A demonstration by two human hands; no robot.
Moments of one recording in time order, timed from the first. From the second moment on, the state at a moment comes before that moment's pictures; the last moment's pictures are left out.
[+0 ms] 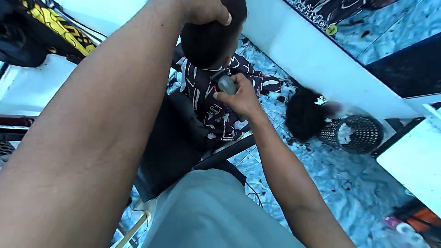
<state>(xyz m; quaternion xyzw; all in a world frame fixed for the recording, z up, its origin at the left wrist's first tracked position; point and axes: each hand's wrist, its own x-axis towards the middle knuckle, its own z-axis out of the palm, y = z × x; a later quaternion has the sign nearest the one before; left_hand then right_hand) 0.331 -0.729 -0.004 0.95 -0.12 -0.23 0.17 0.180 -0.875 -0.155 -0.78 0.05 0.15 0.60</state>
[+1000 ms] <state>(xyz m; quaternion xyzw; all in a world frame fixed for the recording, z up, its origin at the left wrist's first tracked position) 0.378 -0.726 -0.012 0.96 -0.12 -0.23 0.14 0.228 -0.892 -0.140 -0.85 0.04 0.09 0.51</state>
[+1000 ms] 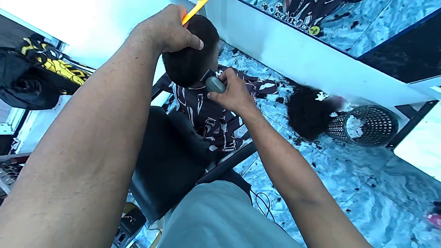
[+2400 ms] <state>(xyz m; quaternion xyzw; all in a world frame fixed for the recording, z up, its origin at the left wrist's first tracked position) 0.382 -0.726 -0.010 0.95 -0.12 -0.24 0.14 0.240 -0.902 -0.137 -0.84 0.03 0.14 0.52</state>
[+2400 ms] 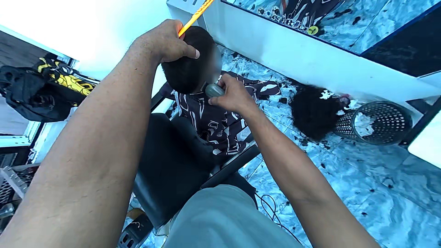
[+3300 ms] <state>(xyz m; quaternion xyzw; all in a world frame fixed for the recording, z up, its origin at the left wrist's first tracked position) 0.380 -0.721 -0.009 0.95 -0.12 -0.24 0.13 0.251 -0.913 -0.133 -0.75 0.02 0.15 0.65</state>
